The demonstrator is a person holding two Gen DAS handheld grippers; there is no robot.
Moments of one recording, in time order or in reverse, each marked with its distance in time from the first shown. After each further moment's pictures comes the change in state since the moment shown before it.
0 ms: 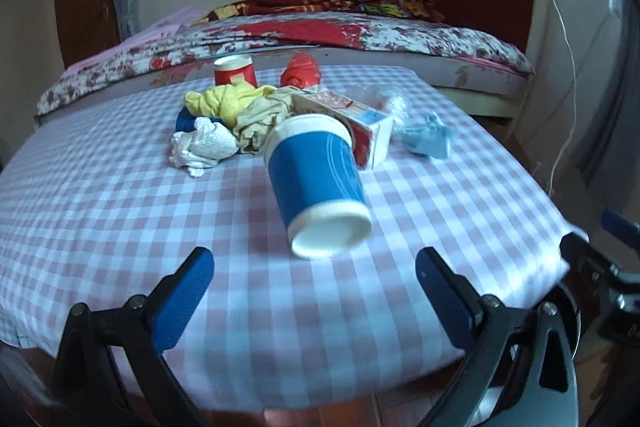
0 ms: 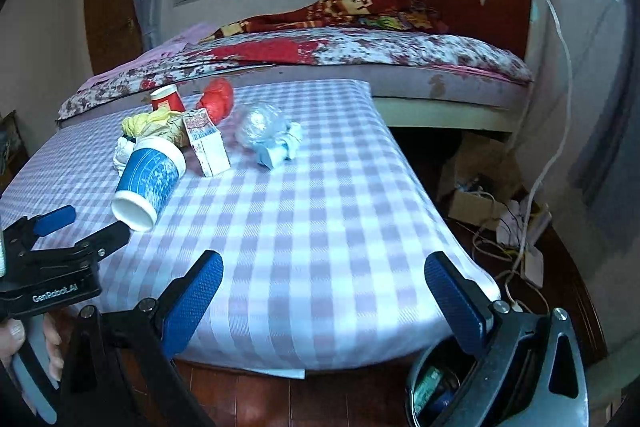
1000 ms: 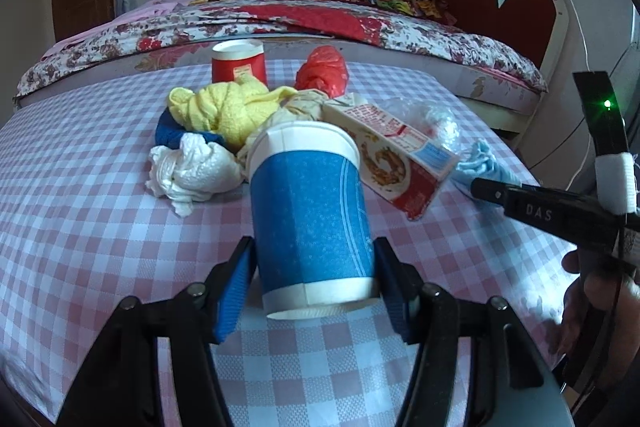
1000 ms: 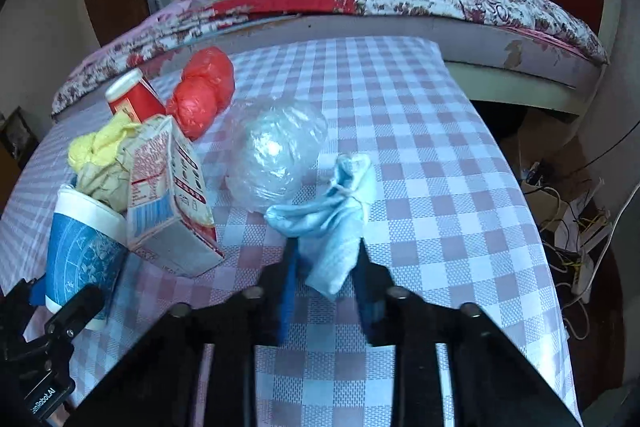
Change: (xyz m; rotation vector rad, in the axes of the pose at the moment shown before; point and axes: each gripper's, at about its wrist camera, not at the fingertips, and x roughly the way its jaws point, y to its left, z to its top) left arm 0.051 0.034 0.033 -0.045 0.039 -0.058; right arm 0.153 0.032 0.080 0.021 0.196 0.129
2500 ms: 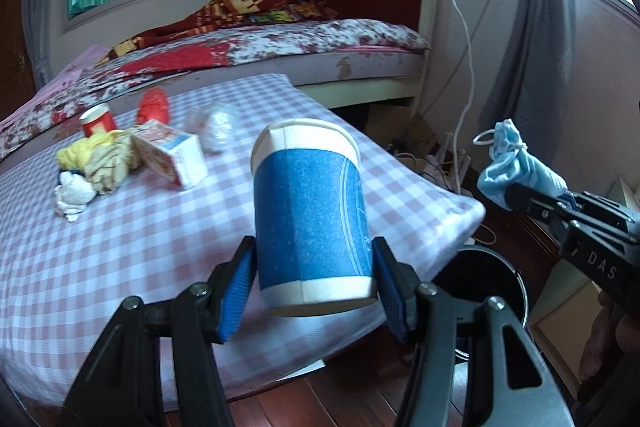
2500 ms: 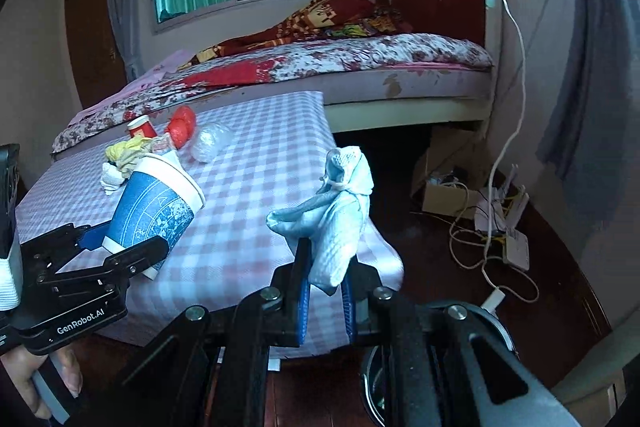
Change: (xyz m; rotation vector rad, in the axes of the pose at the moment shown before) left arm -0.077 -0.150 -0.059 0.274 -0.053 -0.211; right arm -0.192 -0.096 -0.153 0.093 -0.258 -0.141
